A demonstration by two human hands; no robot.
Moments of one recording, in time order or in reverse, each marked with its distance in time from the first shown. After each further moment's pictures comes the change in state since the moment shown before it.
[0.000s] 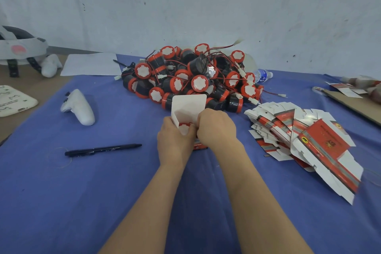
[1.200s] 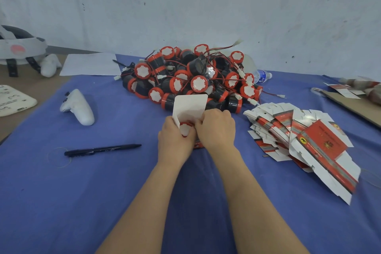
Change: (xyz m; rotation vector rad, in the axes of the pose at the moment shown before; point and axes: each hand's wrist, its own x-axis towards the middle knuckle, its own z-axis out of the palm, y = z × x) left_hand 0.002 -0.002 -0.004 0.020 -0.082 0.099; right_hand 0.008 0.010 0.023 0.007 0.288 0.013
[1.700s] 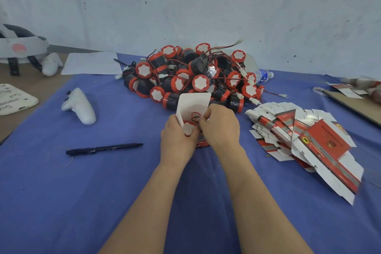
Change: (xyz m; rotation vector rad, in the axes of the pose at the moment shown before) left_hand 0.001 0.000 0.002 0.040 0.017 0.001; right_hand 0.001 0.002 -0.006 0.204 0.022 0.073
